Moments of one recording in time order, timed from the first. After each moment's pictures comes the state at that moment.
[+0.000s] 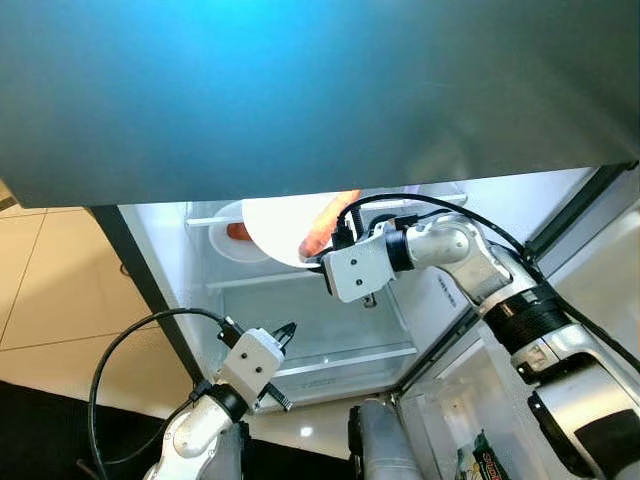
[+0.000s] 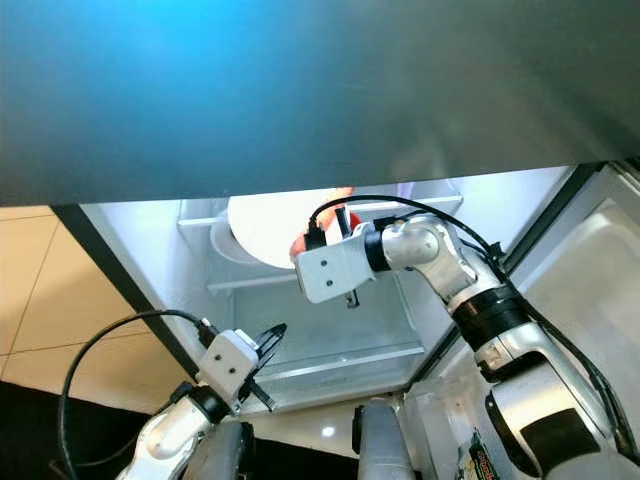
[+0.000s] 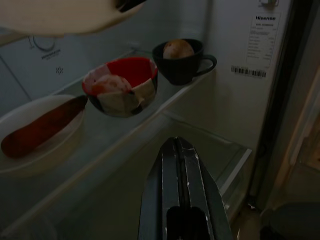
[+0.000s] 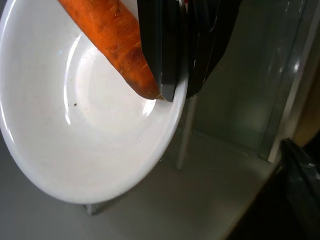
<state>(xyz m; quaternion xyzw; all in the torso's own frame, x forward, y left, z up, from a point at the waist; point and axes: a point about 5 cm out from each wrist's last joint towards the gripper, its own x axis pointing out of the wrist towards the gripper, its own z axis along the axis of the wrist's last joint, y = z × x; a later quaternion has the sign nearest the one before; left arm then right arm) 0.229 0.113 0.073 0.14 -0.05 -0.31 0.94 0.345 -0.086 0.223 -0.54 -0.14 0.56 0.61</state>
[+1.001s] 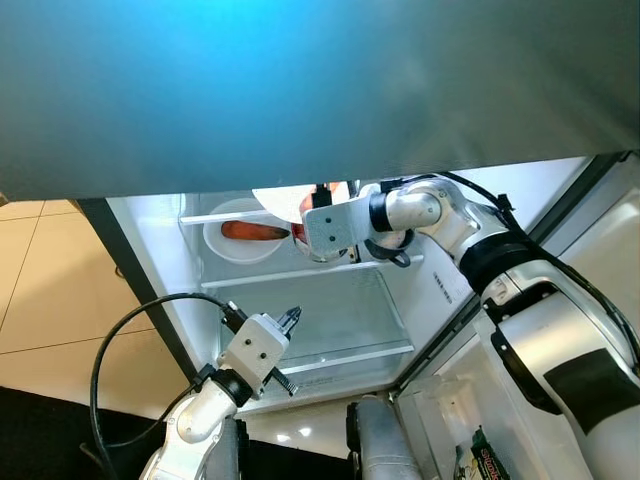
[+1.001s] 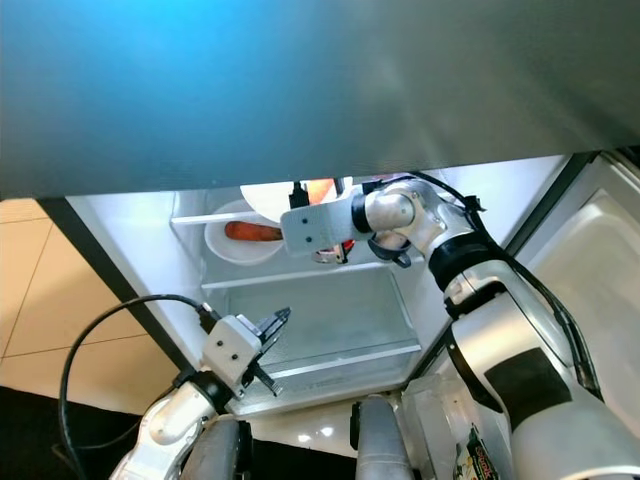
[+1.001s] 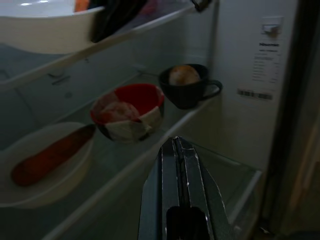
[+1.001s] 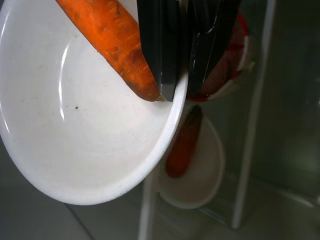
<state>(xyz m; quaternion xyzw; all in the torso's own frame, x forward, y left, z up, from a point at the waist) 0.239 0.108 0.098 0.14 -0.10 -0.30 0.94 0.386 -0.075 0.241 -0.60 -0.12 0.48 0.64</state>
